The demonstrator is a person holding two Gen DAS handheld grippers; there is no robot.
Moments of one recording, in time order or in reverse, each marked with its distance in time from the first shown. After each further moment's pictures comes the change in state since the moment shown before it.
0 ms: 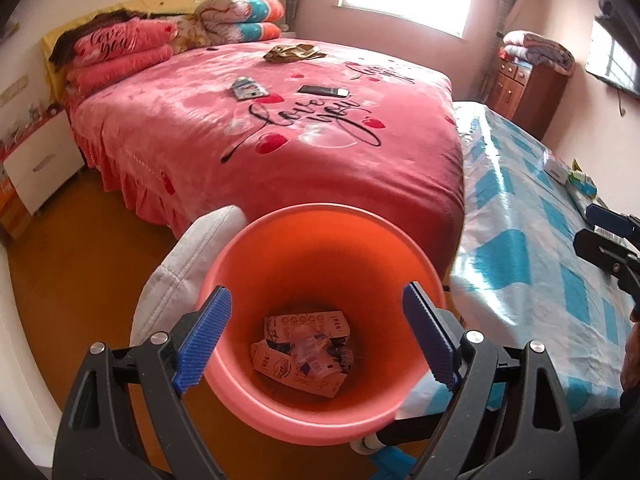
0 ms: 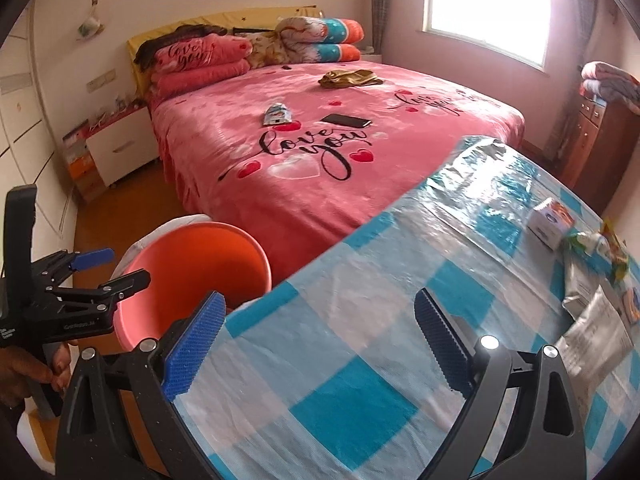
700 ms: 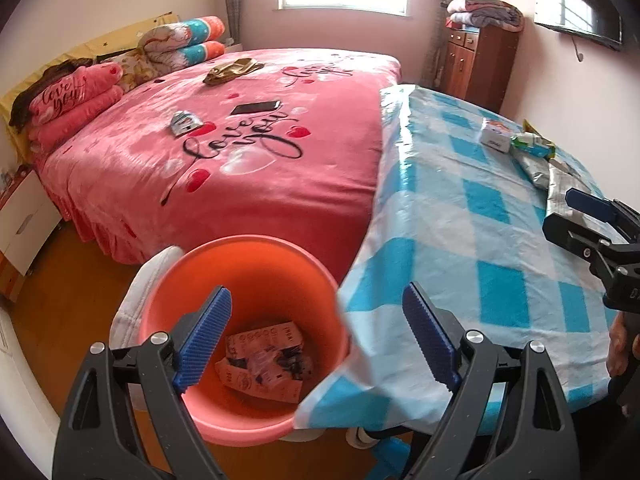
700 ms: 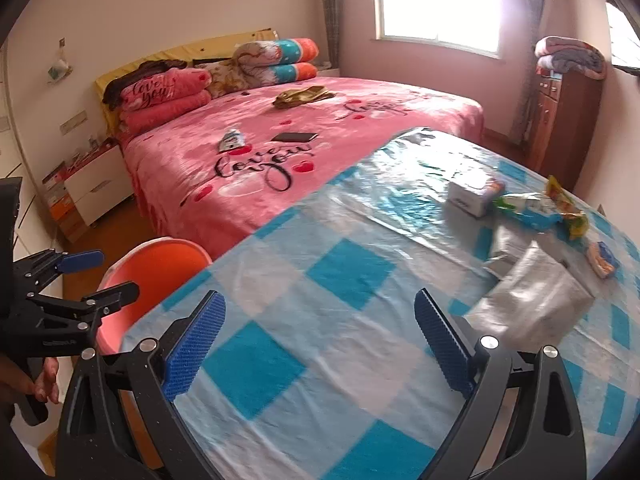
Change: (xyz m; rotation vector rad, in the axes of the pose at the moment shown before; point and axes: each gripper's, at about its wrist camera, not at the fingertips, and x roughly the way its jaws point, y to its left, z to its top) left arm -0.017 -0.096 0.018 0.189 0.001 -0.059; right arm -0.045 -0.072 -0.035 0.134 -0.080 -0.073
